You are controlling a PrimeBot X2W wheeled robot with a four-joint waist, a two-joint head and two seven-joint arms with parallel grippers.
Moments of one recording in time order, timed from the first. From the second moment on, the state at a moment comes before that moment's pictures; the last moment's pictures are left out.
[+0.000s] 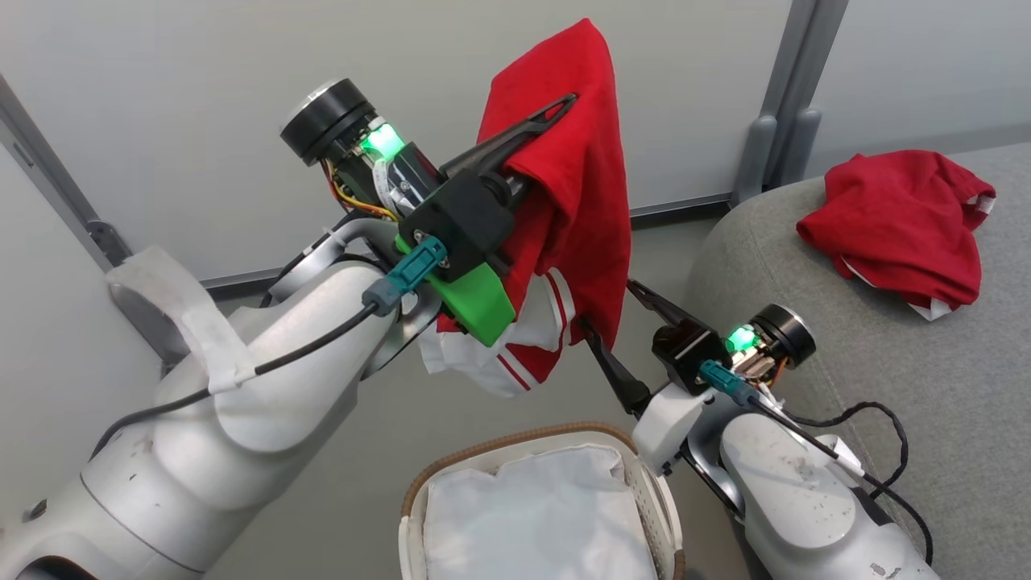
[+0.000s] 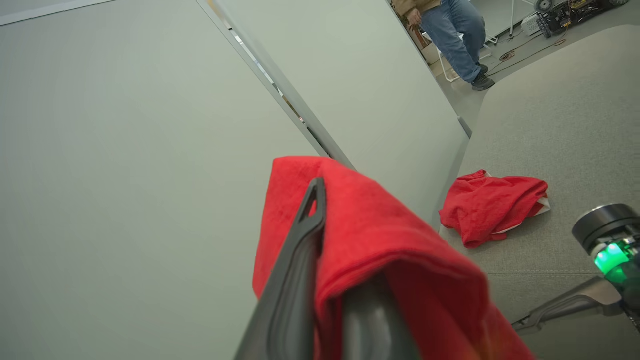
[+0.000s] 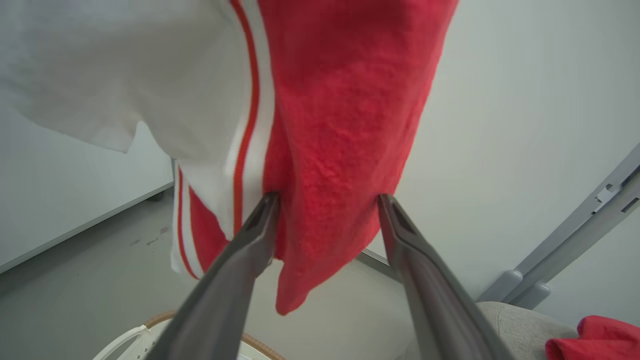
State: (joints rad) left arm -0.93 0.30 -0.90 0.26 -0.29 -0.13 -0.19; right arm -0.50 -0.05 0.43 0.57 -0.02 0.13 -0.26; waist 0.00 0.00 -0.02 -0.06
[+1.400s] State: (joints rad) left arm -0.60 0.26 -0.81 0.42 -0.57 -0.05 -0.26; right arm -0.55 -0.05 0.02 0.44 -0.12 0.13 -0.26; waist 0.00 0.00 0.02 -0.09
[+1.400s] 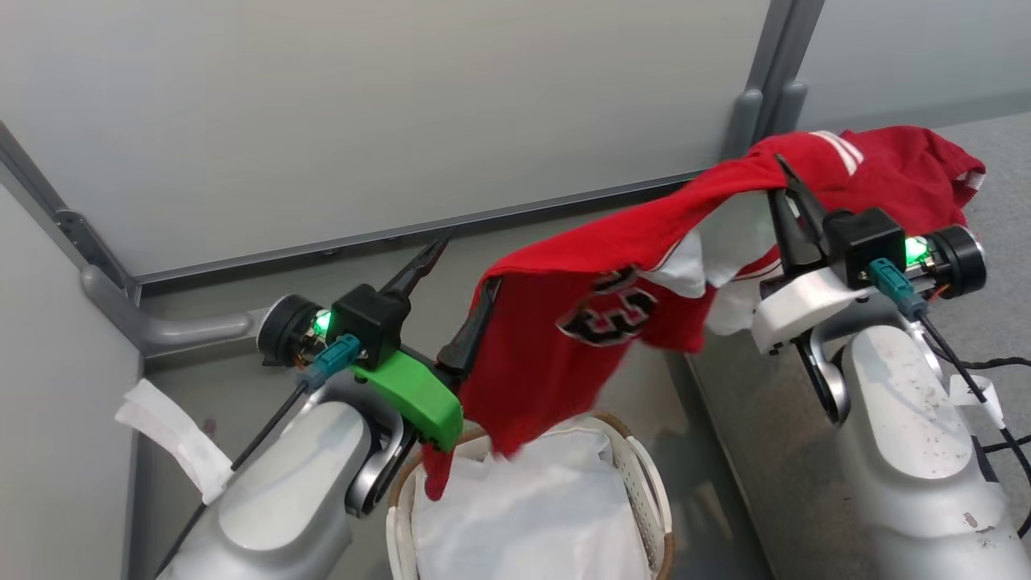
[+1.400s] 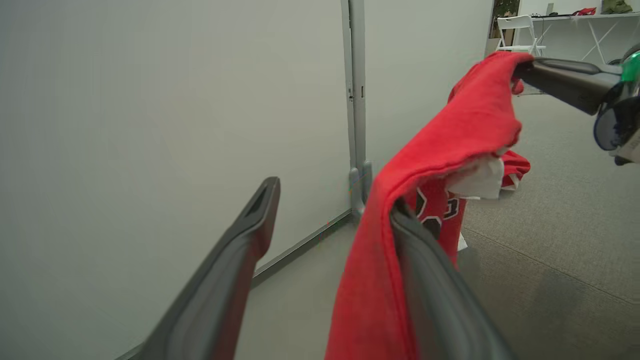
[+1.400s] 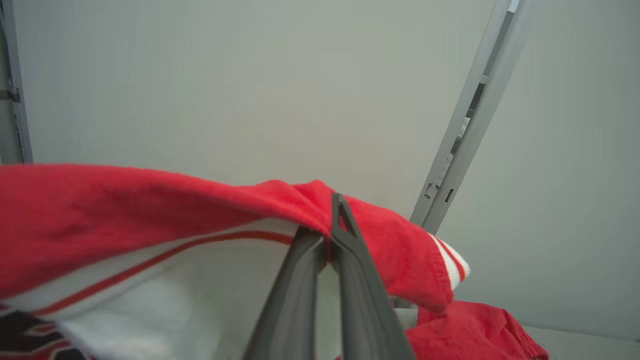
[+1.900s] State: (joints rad) left arm -0.43 0.19 -0.69 0.46 -0.51 -0.07 -0.26; right arm -0.48 -0.05 -0.11 0.35 -0.17 0.13 -0.26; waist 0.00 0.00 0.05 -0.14
